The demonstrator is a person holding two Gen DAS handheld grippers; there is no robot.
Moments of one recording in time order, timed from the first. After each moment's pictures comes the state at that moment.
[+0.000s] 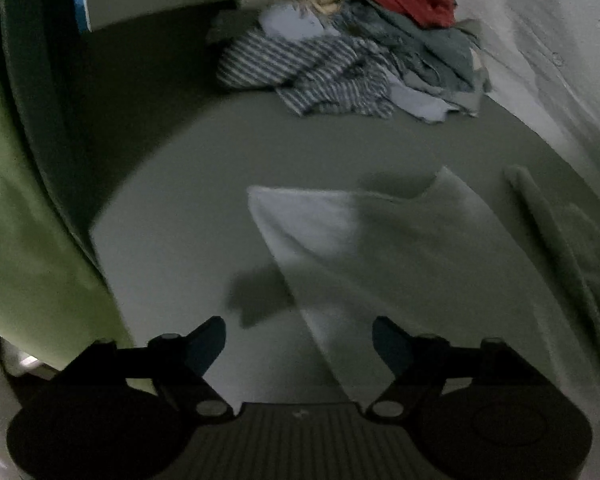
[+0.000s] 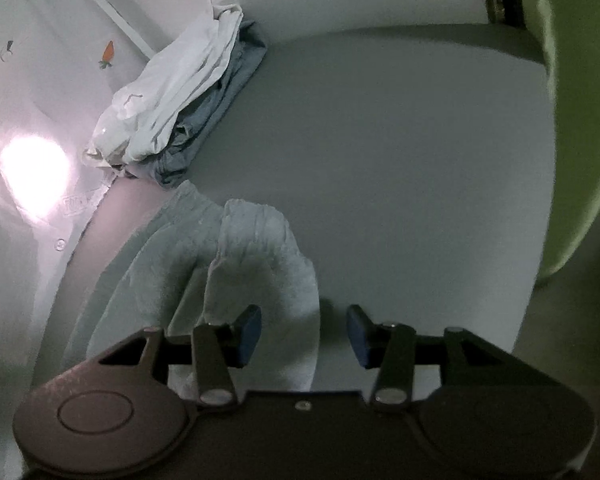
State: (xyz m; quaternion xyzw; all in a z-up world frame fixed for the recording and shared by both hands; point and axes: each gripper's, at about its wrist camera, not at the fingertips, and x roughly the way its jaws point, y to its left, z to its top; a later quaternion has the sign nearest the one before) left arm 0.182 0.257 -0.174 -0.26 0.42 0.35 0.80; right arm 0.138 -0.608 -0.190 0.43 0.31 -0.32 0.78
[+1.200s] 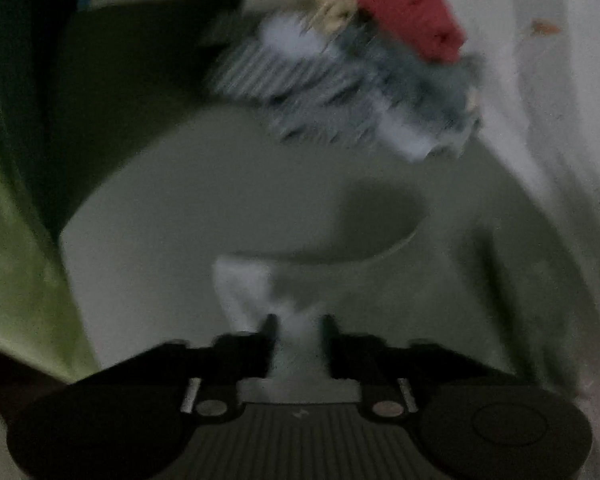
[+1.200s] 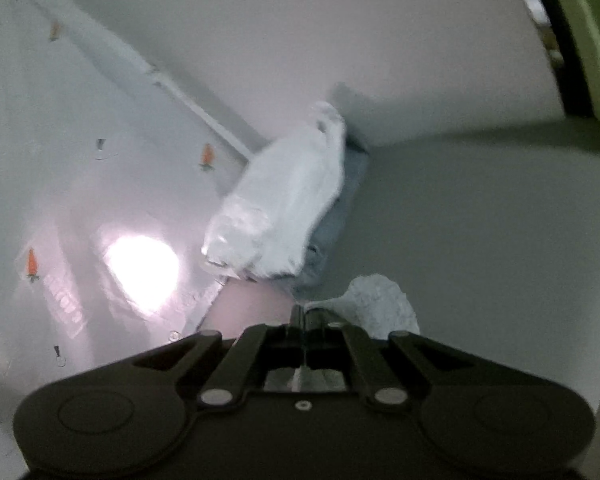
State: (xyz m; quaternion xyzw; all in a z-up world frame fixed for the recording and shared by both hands) left arm 0.187 0.274 -0.157 -0.32 0.39 0.35 0.79; right arm 0.156 -0.617 -0.096 0.45 0.16 -0.28 0.83
